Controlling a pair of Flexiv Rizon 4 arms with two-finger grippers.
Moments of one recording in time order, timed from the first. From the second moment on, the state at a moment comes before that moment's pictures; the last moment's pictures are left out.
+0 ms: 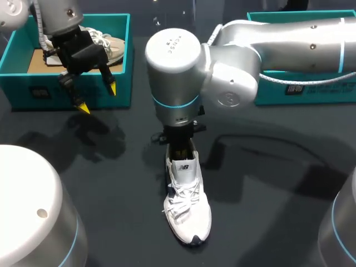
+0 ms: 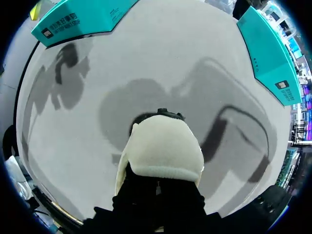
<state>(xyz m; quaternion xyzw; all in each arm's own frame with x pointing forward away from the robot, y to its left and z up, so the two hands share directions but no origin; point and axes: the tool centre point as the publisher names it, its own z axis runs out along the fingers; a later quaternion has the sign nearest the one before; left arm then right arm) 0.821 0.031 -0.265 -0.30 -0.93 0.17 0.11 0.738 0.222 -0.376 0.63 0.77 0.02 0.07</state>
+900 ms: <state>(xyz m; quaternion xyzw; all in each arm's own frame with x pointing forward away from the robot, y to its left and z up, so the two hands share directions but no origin) 0.821 0.031 -0.265 -0.30 -0.93 0.17 0.11 0.741 0.205 -0.370 0.65 0.73 -0.04 0.21</state>
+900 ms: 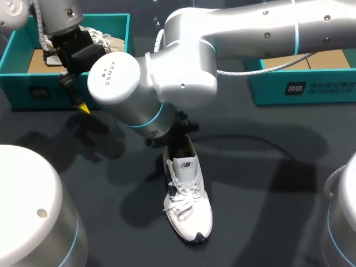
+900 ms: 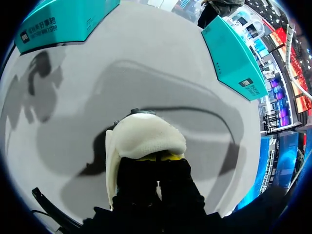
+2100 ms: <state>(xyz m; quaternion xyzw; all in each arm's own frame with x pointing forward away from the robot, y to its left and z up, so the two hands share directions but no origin) 0.821 0.031 -0.265 -0.30 -0.93 0.17 0.11 0.710 0.197 -0.390 0.64 0.75 -0.03 0.13</state>
